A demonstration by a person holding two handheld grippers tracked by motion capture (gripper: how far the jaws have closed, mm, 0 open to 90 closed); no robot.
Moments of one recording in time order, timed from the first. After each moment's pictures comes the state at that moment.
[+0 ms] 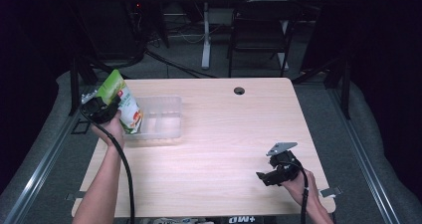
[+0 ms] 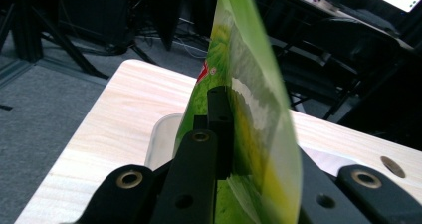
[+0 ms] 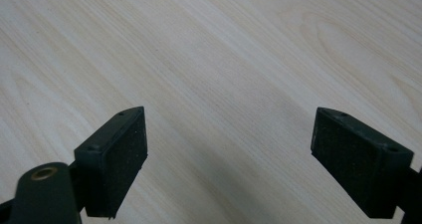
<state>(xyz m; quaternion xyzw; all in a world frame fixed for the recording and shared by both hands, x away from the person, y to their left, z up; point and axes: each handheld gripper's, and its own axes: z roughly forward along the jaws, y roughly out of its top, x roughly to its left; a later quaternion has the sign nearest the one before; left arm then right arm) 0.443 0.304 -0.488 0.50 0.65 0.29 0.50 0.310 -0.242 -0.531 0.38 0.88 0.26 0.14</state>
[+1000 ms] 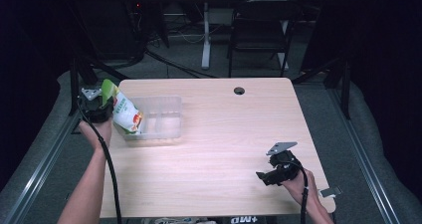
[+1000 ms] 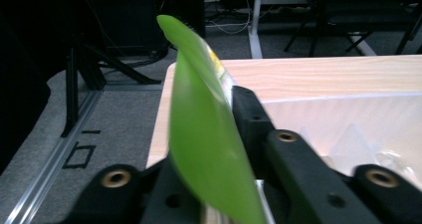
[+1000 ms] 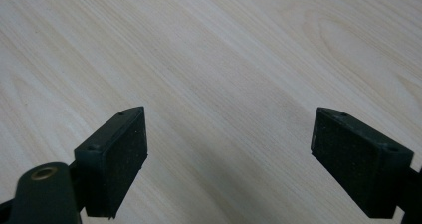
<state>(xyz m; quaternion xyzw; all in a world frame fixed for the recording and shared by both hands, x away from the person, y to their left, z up) 0.438 0.312 -0.469 0.62 0.60 0.37 0.36 0.312 -0.242 -0.534 0.38 0.87 0.27 0.14</state>
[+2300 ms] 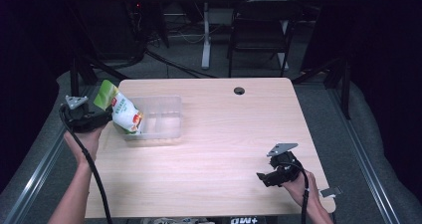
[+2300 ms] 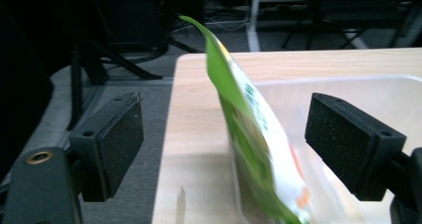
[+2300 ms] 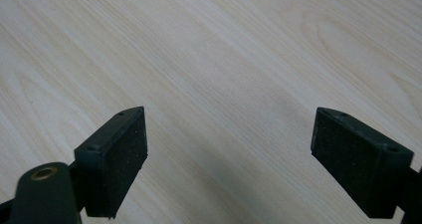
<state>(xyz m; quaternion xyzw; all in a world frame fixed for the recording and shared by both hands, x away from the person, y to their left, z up) 0.379 0.326 -0.447 0.63 0.59 0.36 0.37 0.307 -0.242 -0.530 0.38 0.87 0.26 0.14</state>
